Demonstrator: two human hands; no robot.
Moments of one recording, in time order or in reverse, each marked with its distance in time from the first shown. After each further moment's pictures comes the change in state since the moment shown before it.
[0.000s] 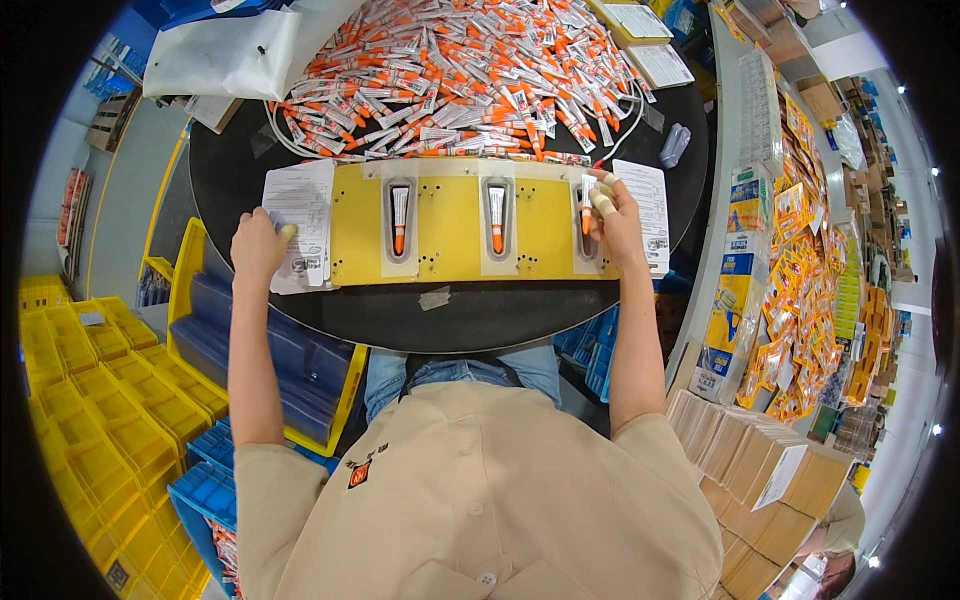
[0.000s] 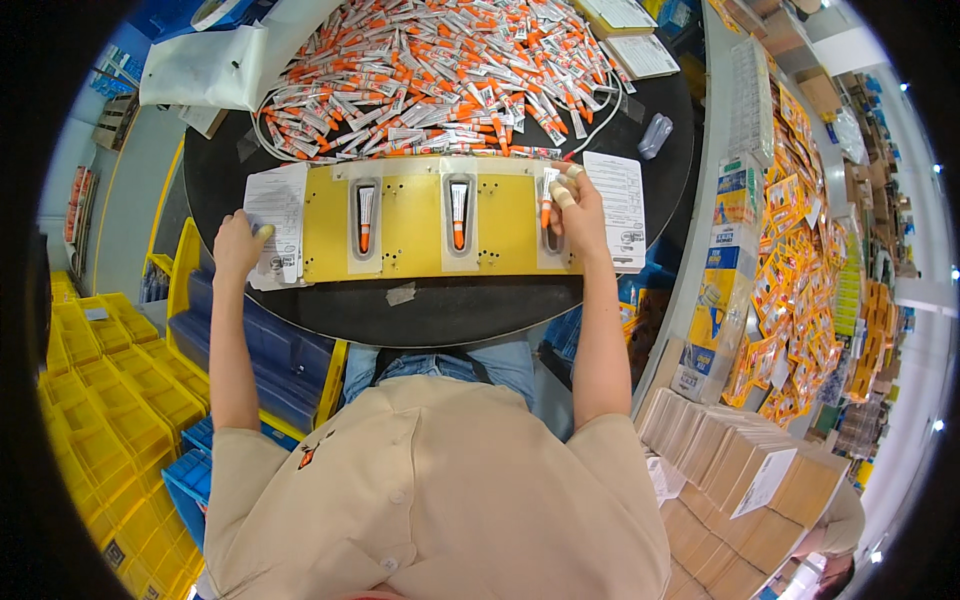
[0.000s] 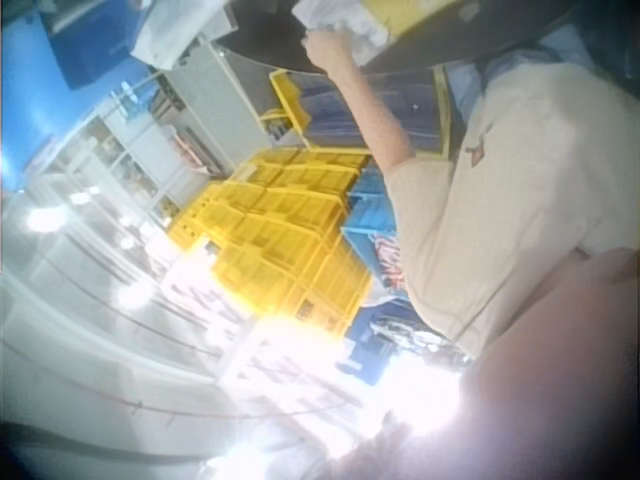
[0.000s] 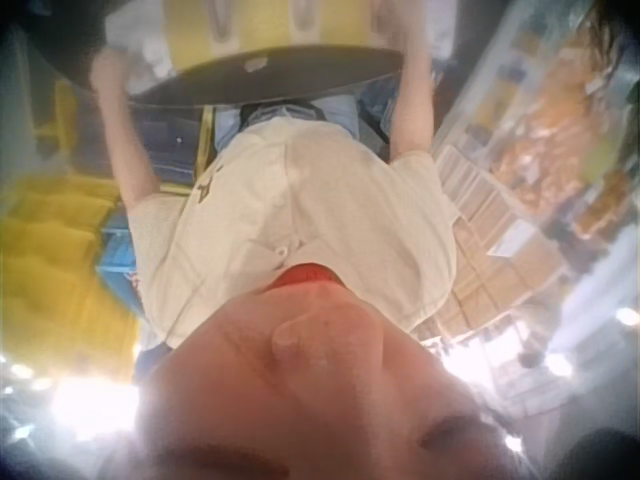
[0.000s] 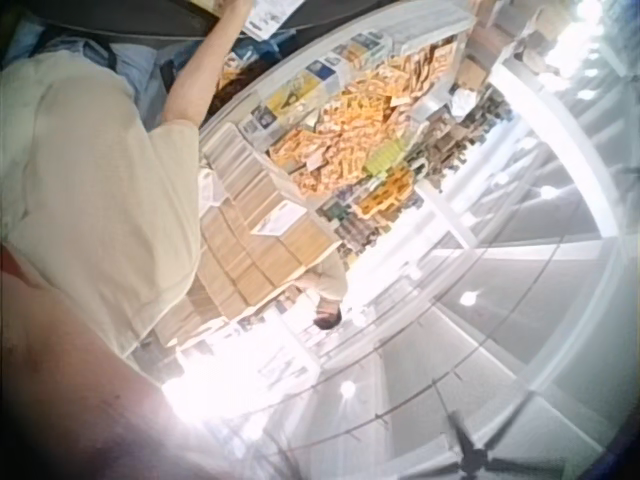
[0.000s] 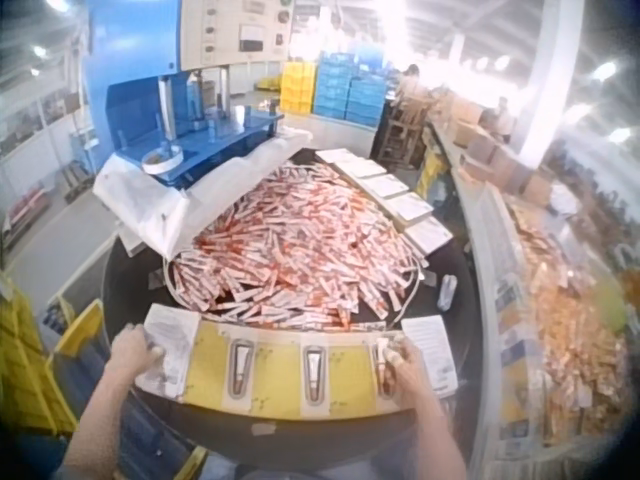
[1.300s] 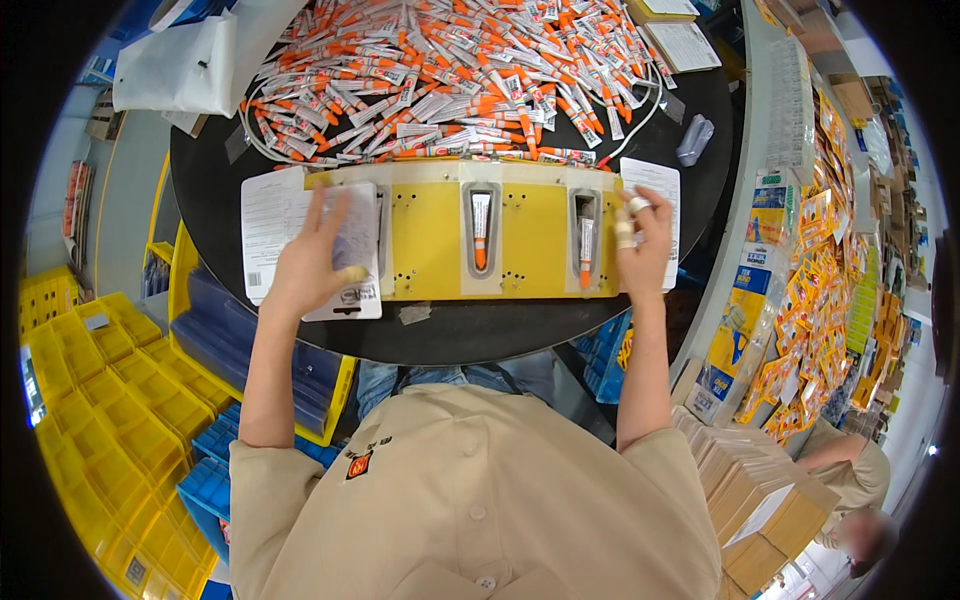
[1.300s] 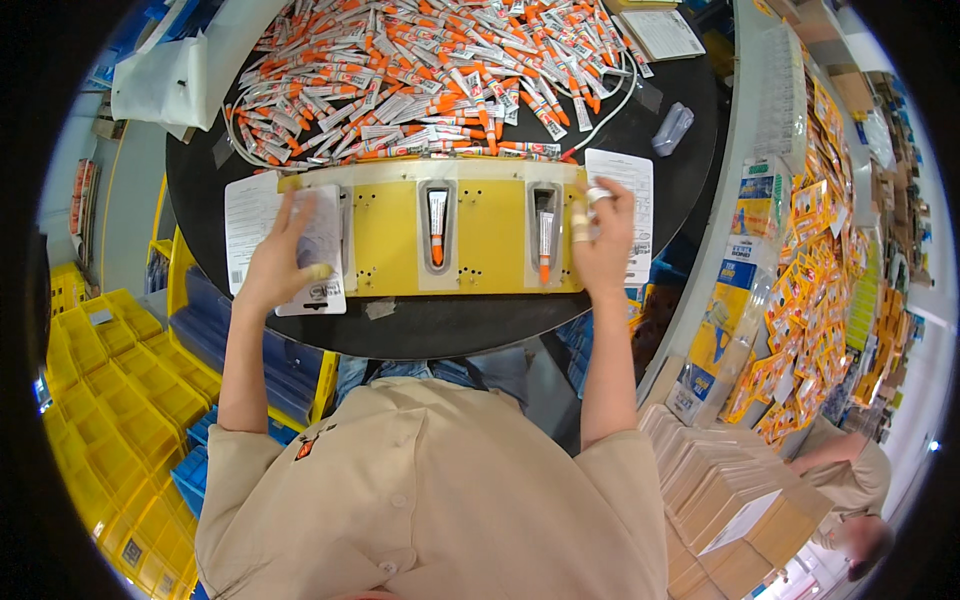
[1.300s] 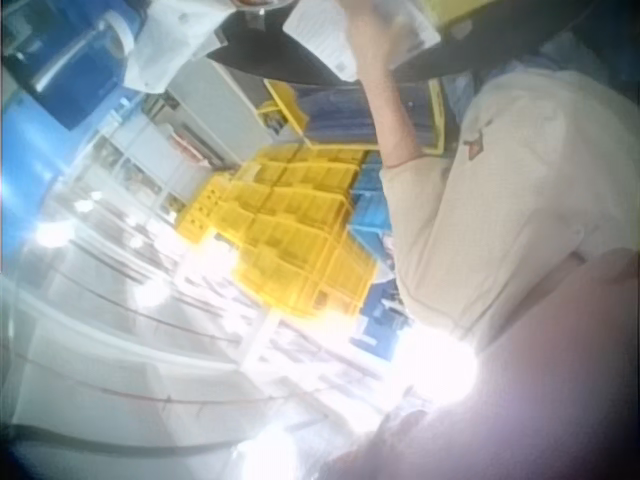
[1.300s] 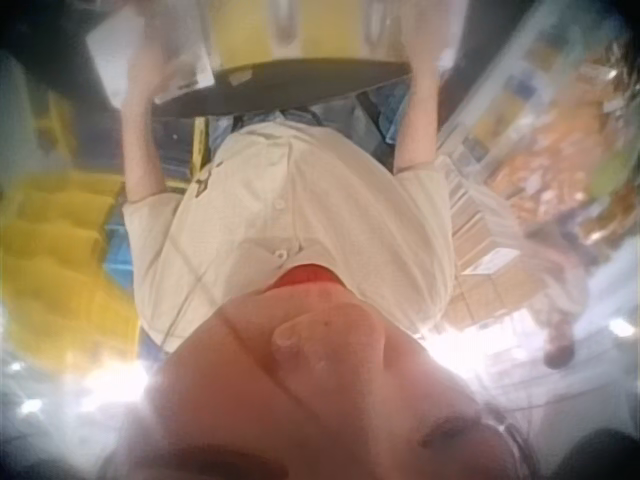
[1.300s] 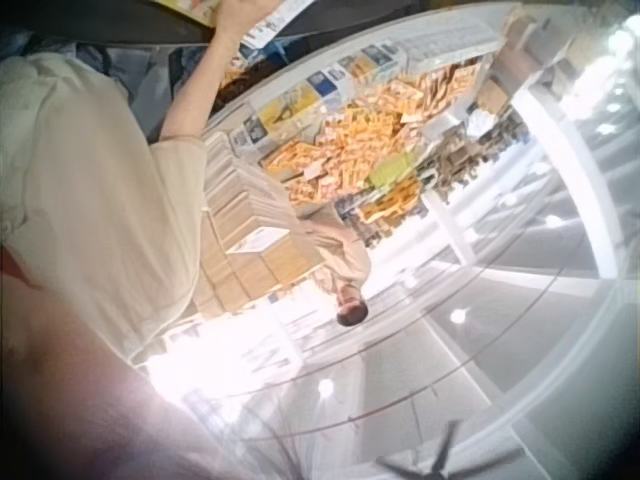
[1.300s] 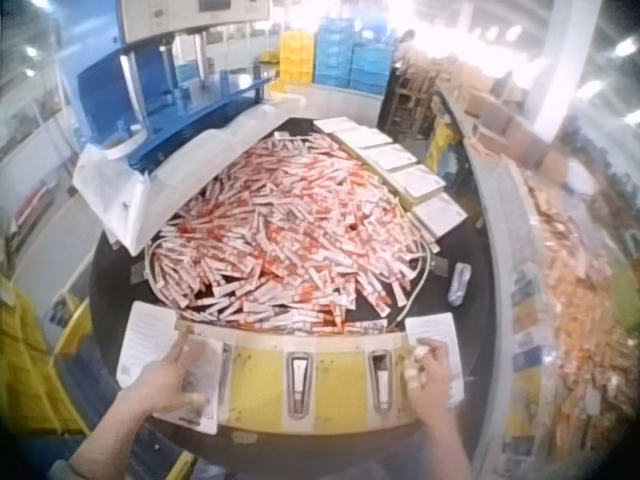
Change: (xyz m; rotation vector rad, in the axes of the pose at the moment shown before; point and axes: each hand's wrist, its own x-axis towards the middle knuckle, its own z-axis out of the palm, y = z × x) left_hand -0.030 0.125 -0.038 -0.271 -0.396 0.298; right_hand 0.001 0.023 -0.047 -0.663 0.206 -0.458
